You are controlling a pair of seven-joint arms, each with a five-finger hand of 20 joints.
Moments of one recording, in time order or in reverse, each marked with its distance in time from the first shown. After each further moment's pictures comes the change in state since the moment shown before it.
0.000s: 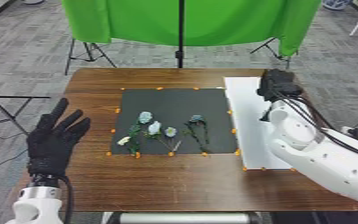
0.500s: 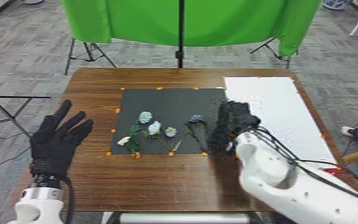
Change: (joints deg) left arm 0.1 -0.9 0.0 0.0 0.8 -0.9 -1.6; right arm -13.0 -5.5 0.9 -11.6 -2.3 -5.2 -1.6
